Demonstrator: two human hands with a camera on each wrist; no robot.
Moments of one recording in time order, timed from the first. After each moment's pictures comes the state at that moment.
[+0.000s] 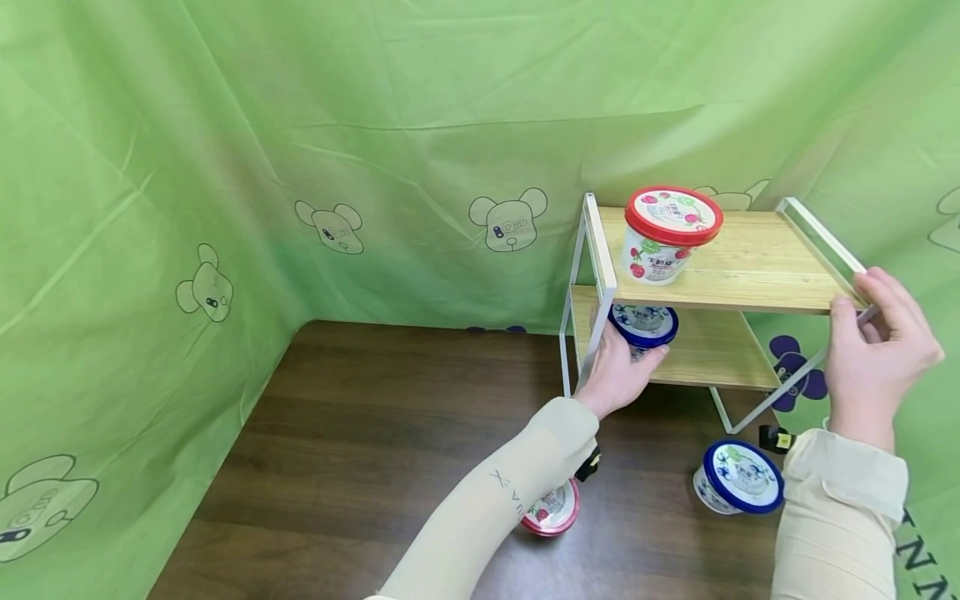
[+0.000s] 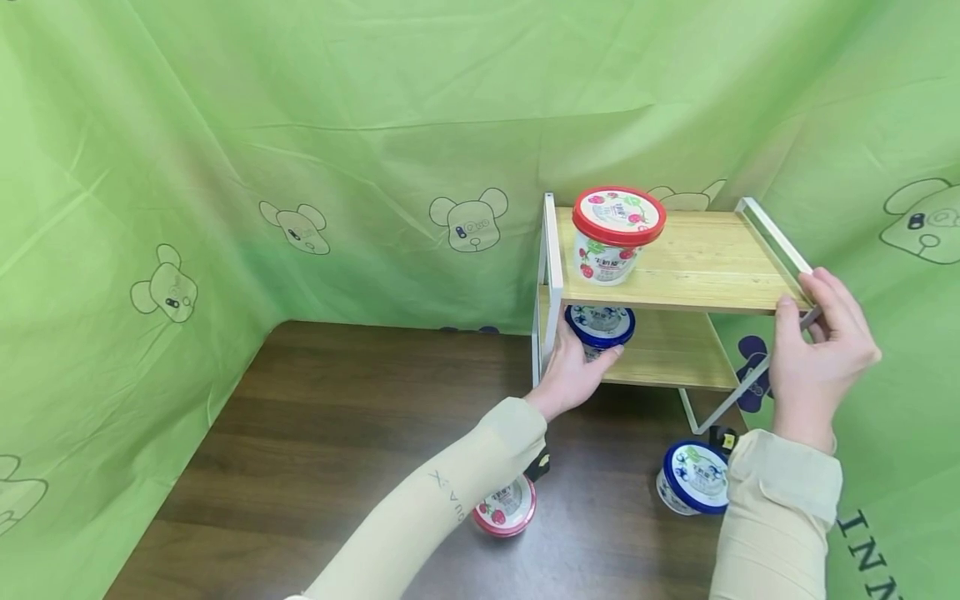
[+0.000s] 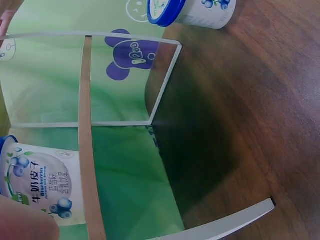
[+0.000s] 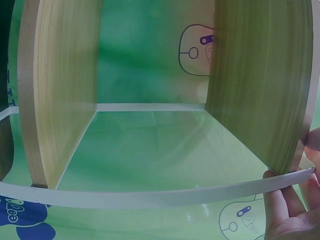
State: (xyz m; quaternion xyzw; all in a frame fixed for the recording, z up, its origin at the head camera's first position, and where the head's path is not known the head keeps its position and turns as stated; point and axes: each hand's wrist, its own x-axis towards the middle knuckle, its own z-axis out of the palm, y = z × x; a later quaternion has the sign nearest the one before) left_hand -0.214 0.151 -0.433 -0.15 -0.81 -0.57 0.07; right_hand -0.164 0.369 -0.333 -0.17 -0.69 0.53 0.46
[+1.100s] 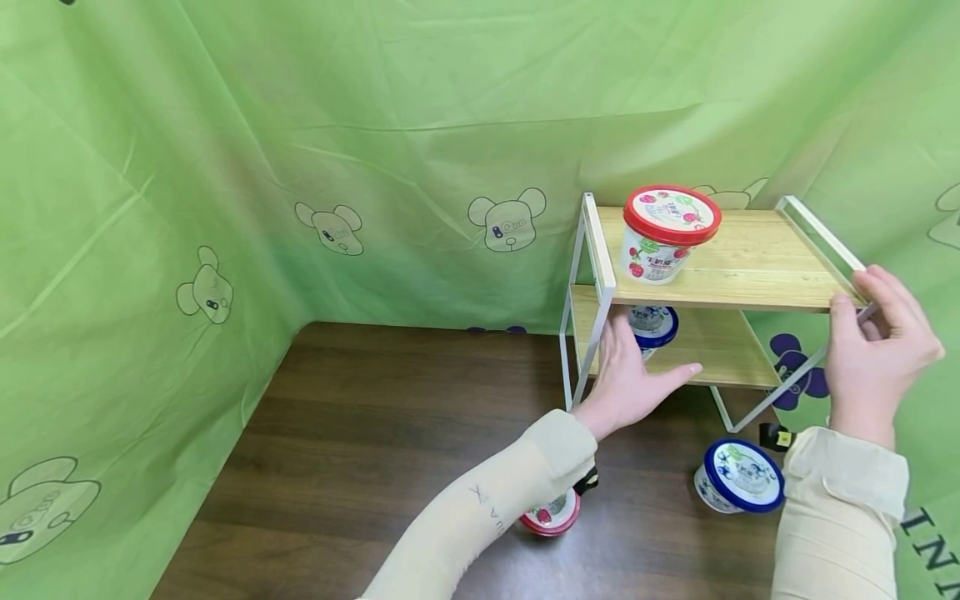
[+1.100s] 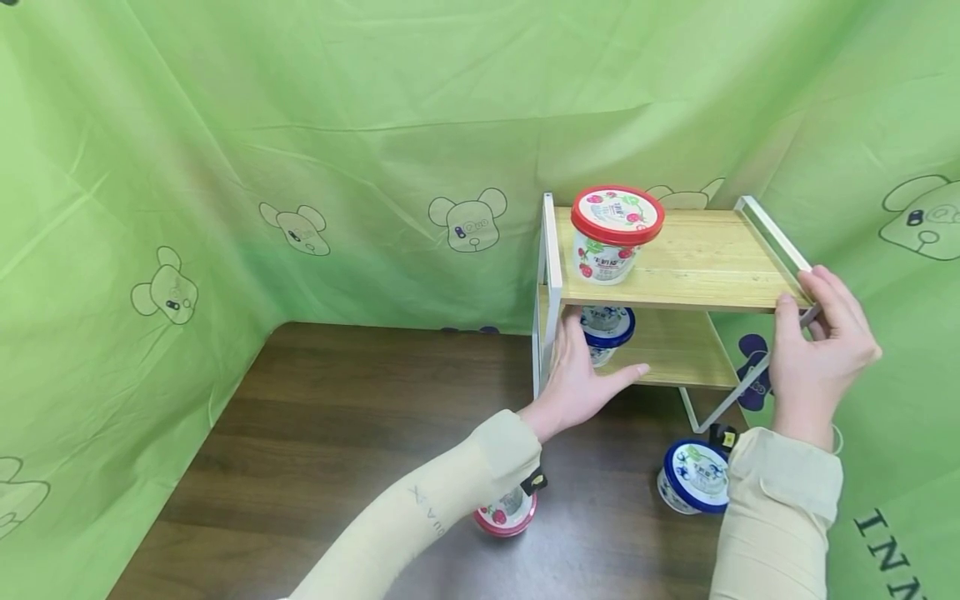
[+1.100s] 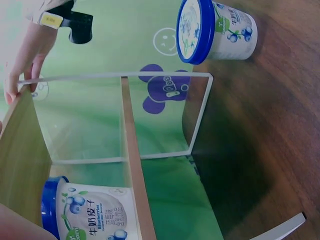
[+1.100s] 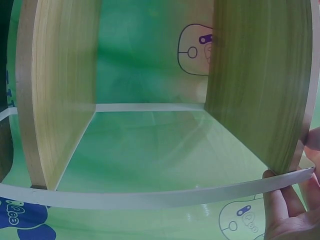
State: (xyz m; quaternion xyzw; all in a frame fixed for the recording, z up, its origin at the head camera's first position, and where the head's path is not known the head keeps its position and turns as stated) left_hand -0.184 0.144 -0.403 -0.19 -0.83 -0.53 0.05; right_hand -0.167 0.374 -0.336 -0.16 -0.68 0.54 0.46
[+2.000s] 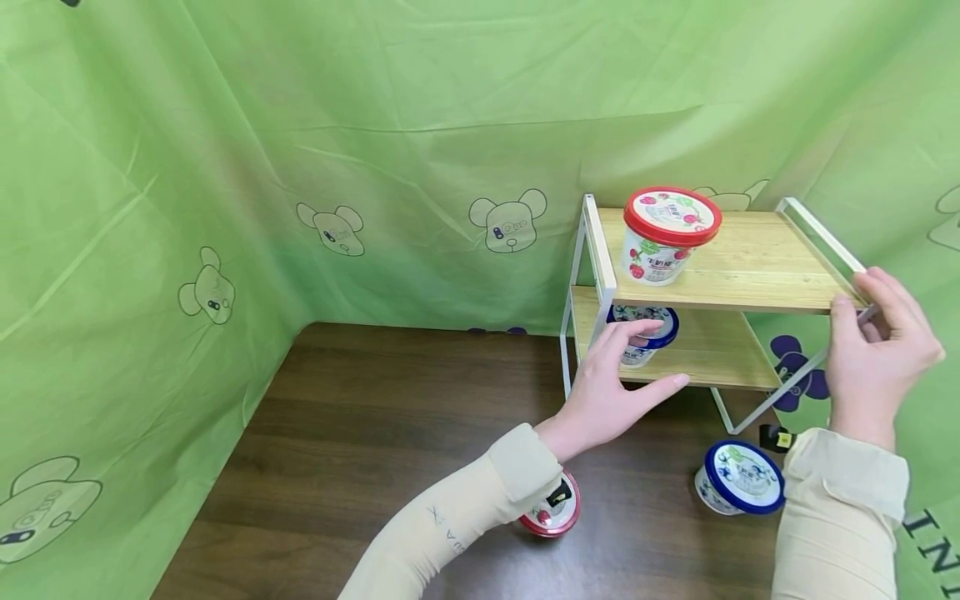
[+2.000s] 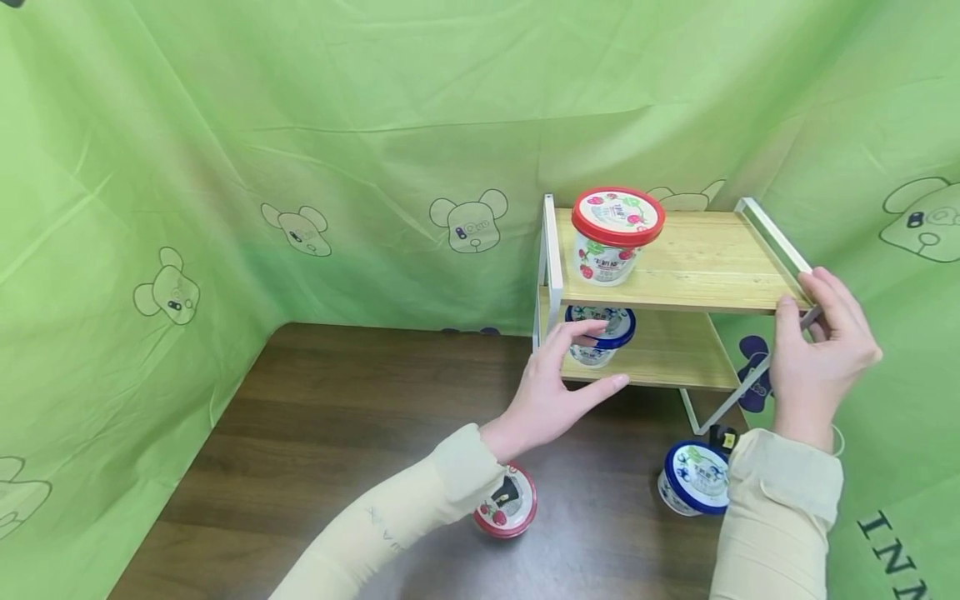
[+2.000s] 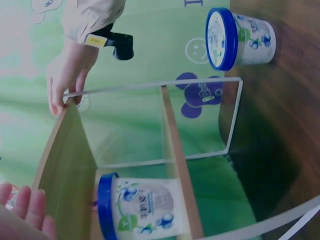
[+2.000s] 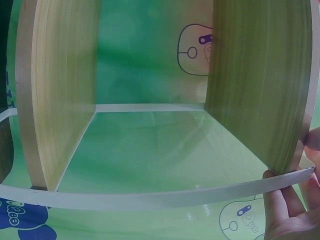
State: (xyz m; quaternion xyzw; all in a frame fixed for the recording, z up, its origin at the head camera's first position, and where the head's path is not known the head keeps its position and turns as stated) left_hand -0.166 0.096 -0.383 -0.36 -0.73 -0.56 0.13; right_hand -0.166 0.373 -0.334 -0.17 -0.68 0.55 0.46
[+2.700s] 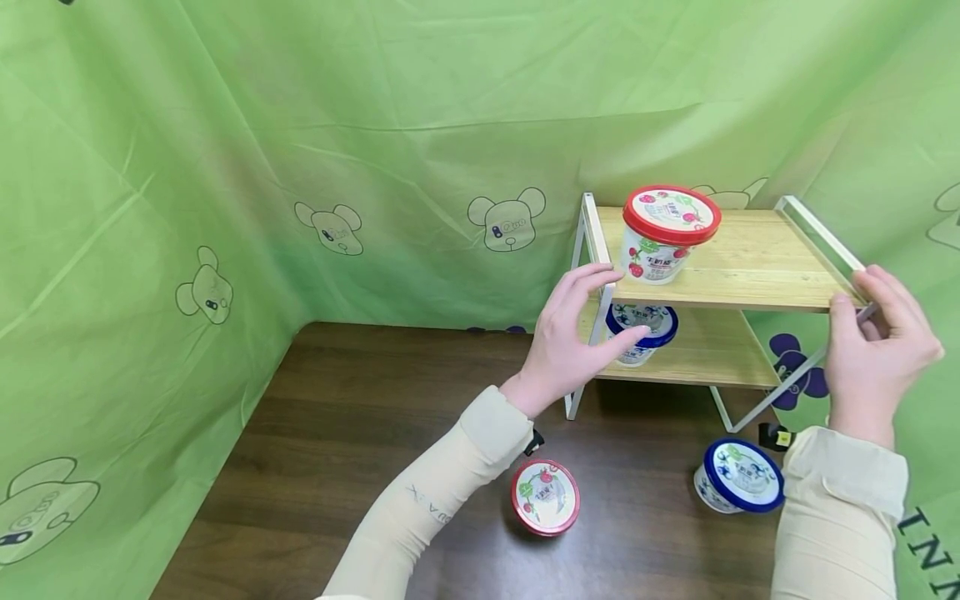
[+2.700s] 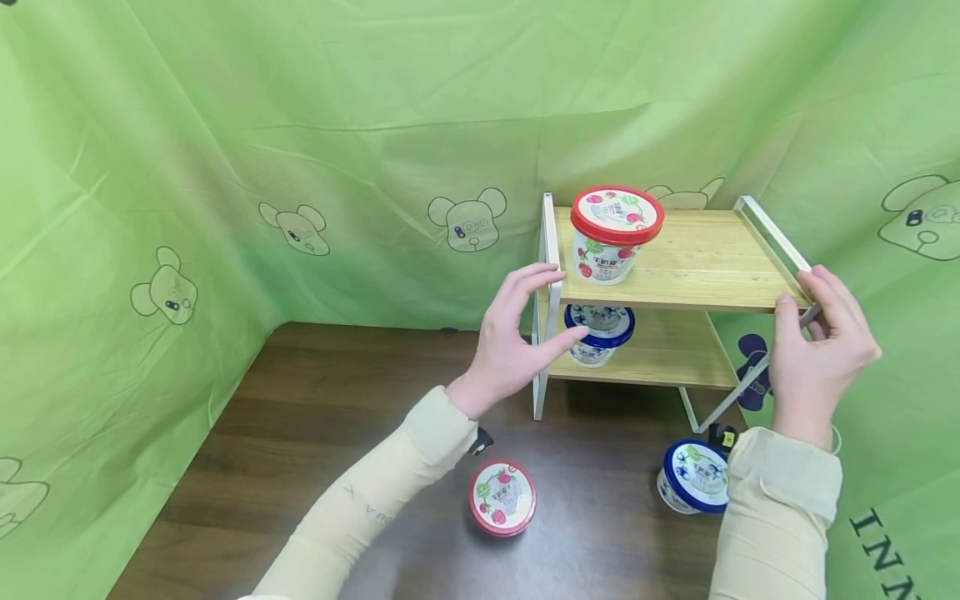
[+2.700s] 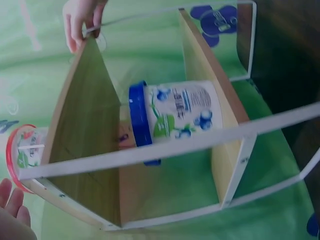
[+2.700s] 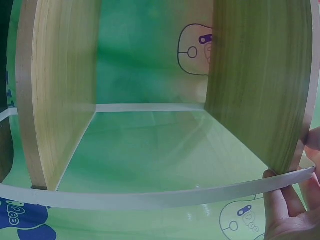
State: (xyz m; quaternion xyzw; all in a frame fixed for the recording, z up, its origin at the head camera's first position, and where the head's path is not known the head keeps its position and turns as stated) left_hand -0.212 0.061 -0.353 -0.42 -0.68 -0.52 0.30; right_hand -0.166 0.370 -0.333 -0.17 -0.68 0.55 0.46
